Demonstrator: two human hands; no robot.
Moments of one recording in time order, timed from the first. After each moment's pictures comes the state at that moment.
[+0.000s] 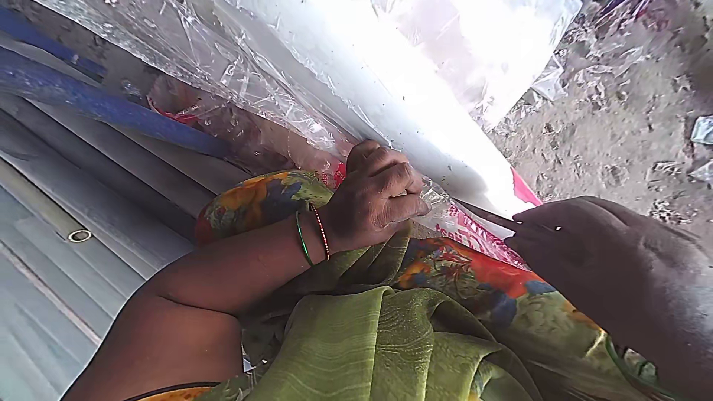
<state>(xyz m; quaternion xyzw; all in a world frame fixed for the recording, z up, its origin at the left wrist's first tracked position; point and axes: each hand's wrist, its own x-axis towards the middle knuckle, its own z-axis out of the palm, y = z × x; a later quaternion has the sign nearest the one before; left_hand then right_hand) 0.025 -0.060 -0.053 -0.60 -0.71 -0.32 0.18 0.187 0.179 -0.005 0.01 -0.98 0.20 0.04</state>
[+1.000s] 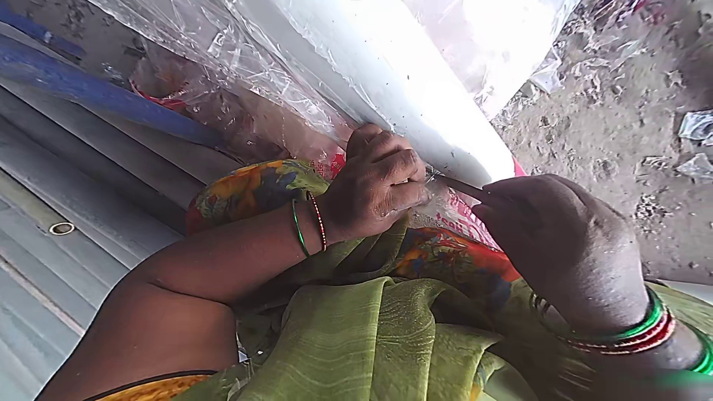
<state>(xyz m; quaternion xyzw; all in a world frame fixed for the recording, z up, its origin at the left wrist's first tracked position) 0.026 -0.059 -0.053 -0.61 -0.70 -0.33 0.18 0.170 0.148 -0.021 0.00 -0.96 0.24 0.12</state>
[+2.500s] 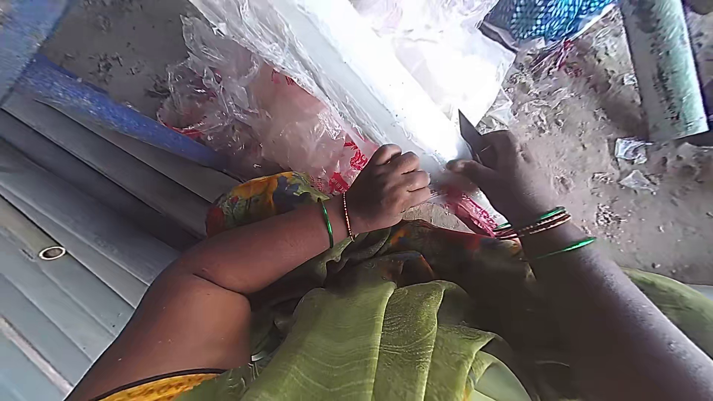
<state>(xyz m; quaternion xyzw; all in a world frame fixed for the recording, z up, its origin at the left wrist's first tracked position) 0.038 -0.037 -0.046 -0.65 -0.68 -0.22 0.24 0.121 0.182 -0.035 -0.20 -0.93 0.31 -0.01</state>
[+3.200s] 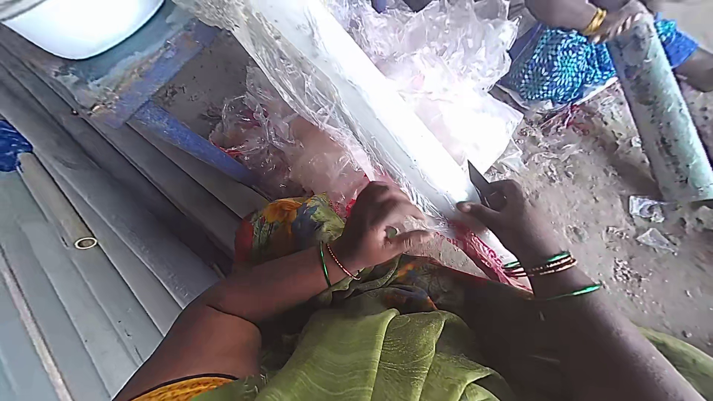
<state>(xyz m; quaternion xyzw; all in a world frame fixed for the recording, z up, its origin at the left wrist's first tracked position) 0.057 -0.066 -0.040 -0.48 -0.73 -0.44 0.19 0.119 0.188 -0.038 -0.19 -0.92 0.35 0.01</state>
